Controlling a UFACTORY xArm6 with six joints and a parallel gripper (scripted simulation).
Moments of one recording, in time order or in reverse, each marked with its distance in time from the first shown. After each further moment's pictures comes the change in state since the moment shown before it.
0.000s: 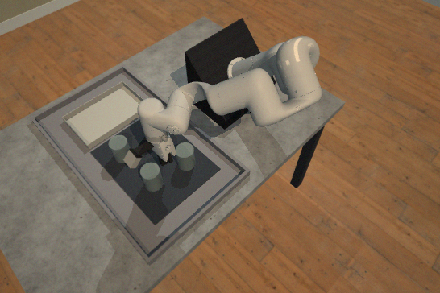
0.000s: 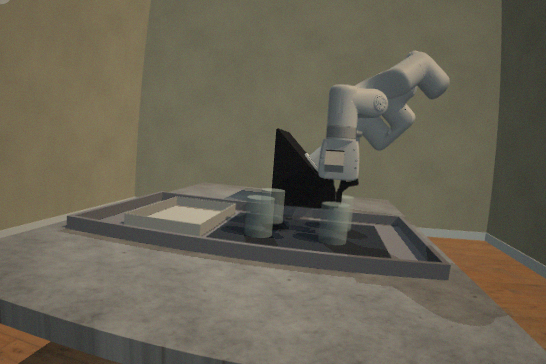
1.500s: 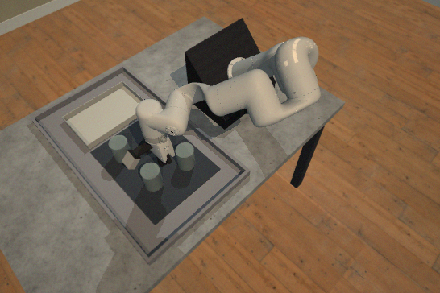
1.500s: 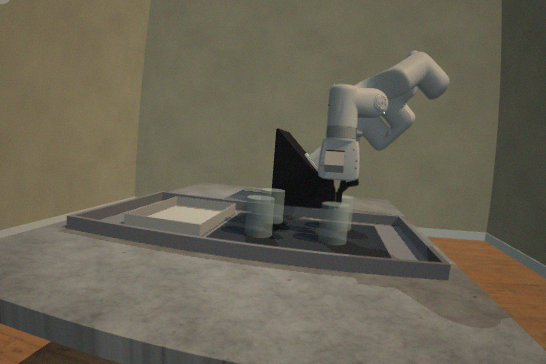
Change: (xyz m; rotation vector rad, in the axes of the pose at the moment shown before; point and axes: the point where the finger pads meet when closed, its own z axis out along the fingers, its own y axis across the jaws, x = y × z) arm 0.005 0.000 0.000 0.000 0.000 0.000
